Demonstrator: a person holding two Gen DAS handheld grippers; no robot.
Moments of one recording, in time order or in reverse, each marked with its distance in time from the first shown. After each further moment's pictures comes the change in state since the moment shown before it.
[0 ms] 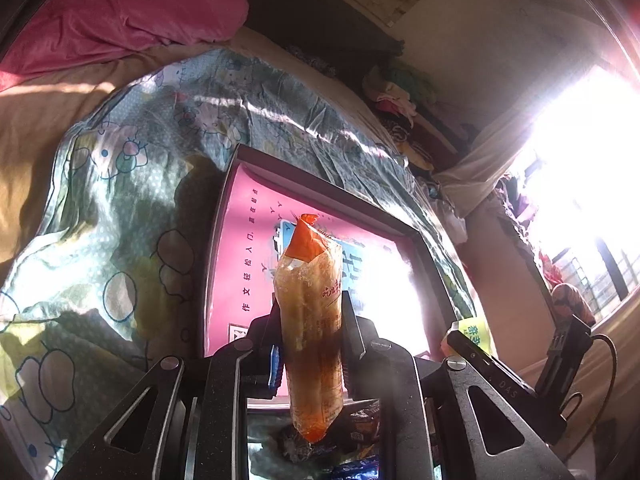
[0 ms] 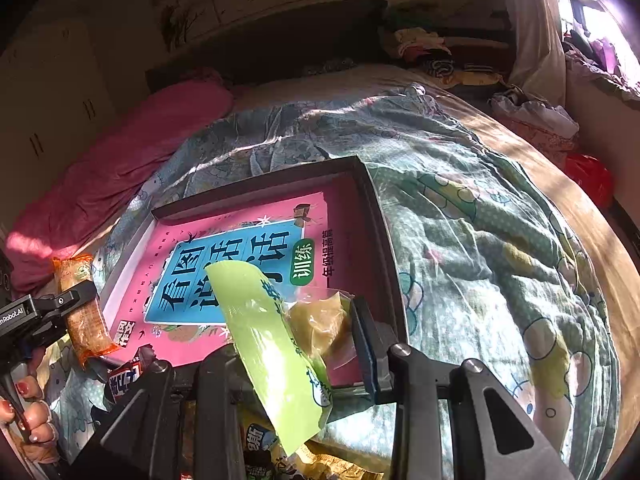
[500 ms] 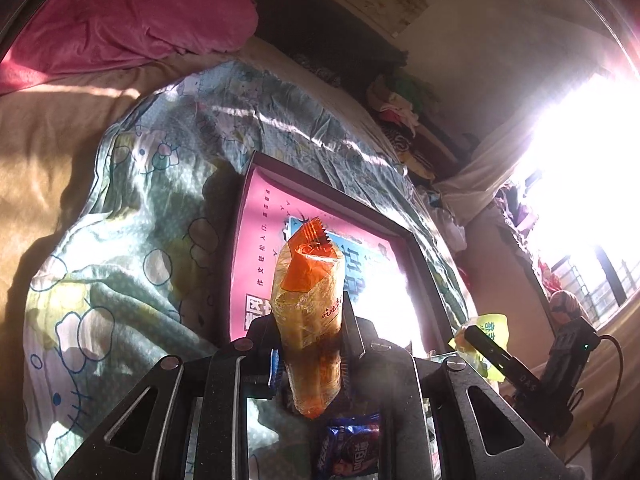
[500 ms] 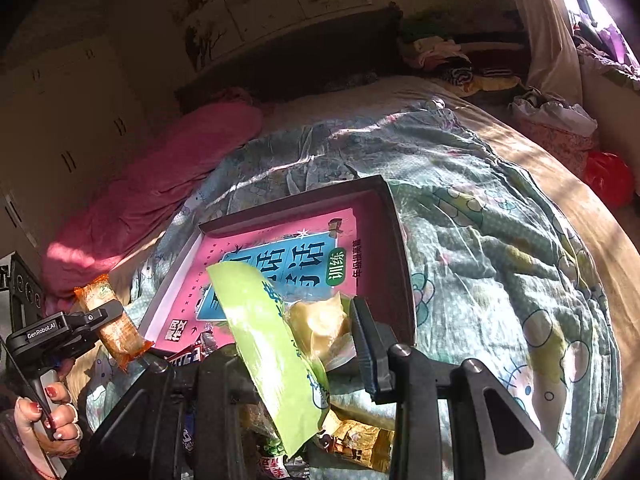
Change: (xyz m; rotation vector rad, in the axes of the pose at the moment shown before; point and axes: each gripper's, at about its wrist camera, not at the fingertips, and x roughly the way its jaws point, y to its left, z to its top) left arm -0.040 0.001 -0.014 -0.018 -0.035 0.010; right arm -0.042 -0.005 -0.003 0.032 -0.050 0.140
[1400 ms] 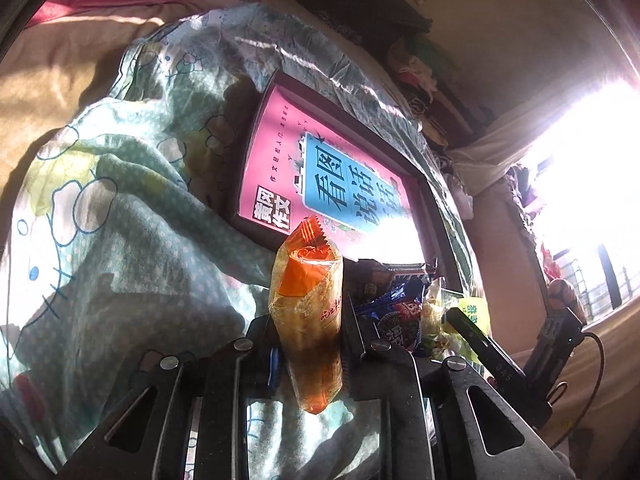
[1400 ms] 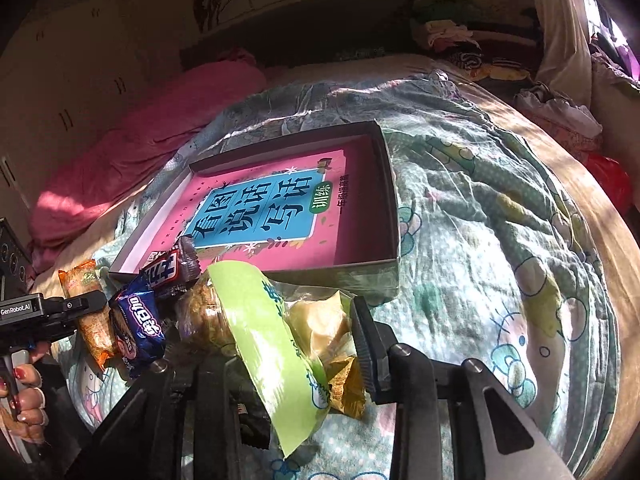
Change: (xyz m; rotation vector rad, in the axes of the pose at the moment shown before) left arm -0.004 0.003 -0.051 -0.087 0.158 0.023; right arm -0.001 -0.007 -0.045 -0.073 0.107 -0.031
